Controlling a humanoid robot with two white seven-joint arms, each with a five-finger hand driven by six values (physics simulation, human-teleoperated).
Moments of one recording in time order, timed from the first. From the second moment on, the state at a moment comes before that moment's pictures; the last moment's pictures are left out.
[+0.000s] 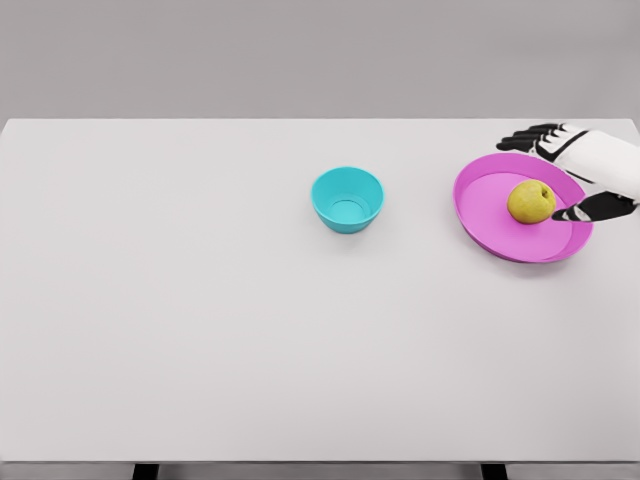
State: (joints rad) left arm 0.04 0.00 -0.25 -0.19 0.20 0.09 -0.12; right arm -0.38 -0.95 0.29 -1.49 0.17 -0.61 0.41
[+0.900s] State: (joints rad) left arm 0.04 0.00 -0.25 -0.19 0.20 0.09 -0.12; right arm -0.72 -0.80 0.56 -0.96 0.18 -0.61 0.61
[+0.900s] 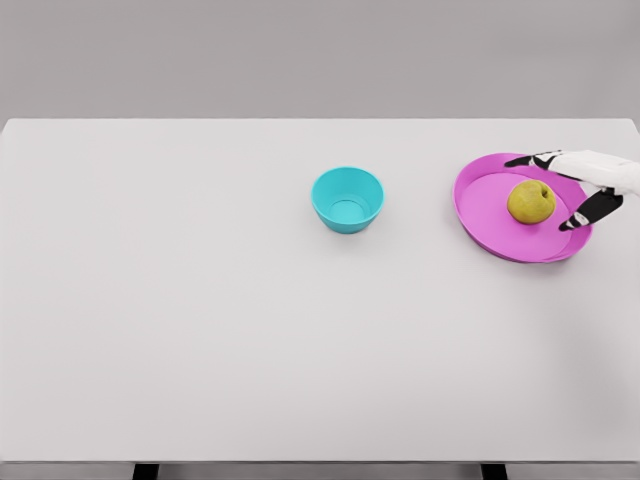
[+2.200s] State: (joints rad) left arm 0.04 0.00 -0.25 -0.19 0.20 0.09 -0.12; right arm -0.83 -0.70 0.64 -0.80 0.27 -0.61 0.61
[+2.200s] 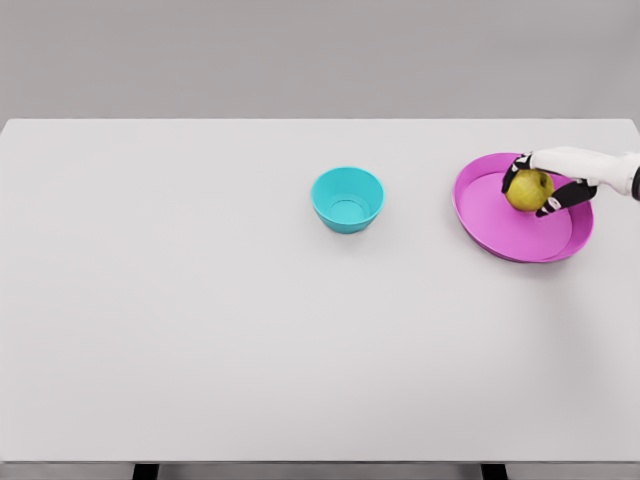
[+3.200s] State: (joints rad) left arm 0.04 0.00 -0.25 -0.19 0.20 0.09 -0.12; right arm -0.84 -0.45 0.64 -1.17 0.35 -0.61 0.61
